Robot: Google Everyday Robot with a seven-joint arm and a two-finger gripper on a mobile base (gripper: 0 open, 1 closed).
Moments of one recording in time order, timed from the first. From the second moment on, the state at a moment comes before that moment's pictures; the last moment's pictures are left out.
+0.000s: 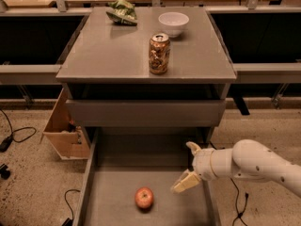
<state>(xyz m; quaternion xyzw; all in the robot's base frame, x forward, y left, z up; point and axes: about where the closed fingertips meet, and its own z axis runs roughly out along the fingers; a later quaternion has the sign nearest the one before) 0.494 -0.110 0.573 -0.50 0.76 0.21 0.35</state>
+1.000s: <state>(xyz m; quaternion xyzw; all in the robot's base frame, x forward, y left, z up) 0.483 -0.069 0.474 -0.54 0.72 0.25 0.35</state>
